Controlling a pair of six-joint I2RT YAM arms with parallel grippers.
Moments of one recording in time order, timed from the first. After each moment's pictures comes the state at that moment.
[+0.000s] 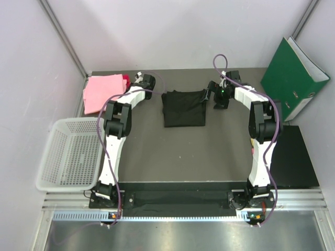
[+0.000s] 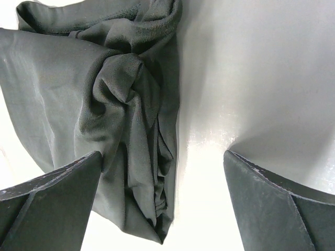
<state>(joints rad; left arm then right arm) -0.26 2.53 2.06 -0.63 -1.07 0.14 0.12 2.16 1.63 -0.44 -0.44 0.44</state>
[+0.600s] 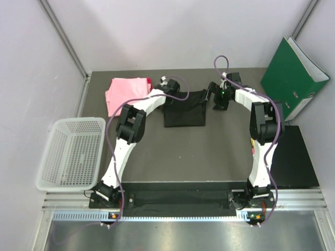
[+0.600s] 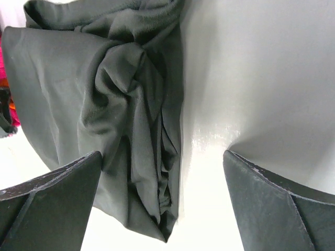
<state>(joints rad) -0.49 2.53 2.15 -0.86 -0.90 -0.06 0.12 2.13 1.56 -0.37 -0.45 0.47</state>
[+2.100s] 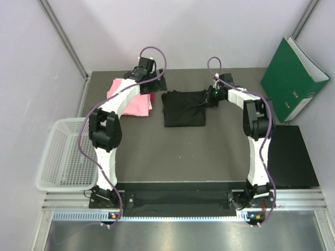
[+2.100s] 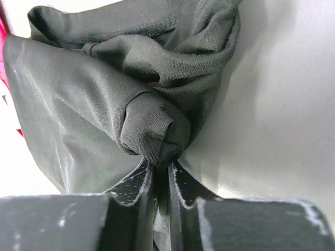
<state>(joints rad) -0.34 2.10 1.94 -0.65 -0.03 -0.44 0.18 2.27 1.67 -0.33 -0.50 0.53</state>
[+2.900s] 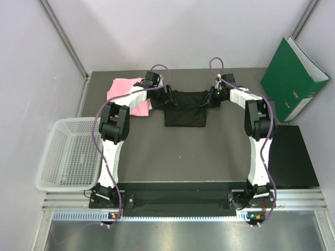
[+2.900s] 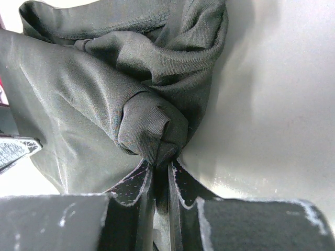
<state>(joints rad) -0.33 2.31 1.87 -0.51 0.37 -0.56 0.15 2.25 1.65 -0.36 -0.49 0.52</state>
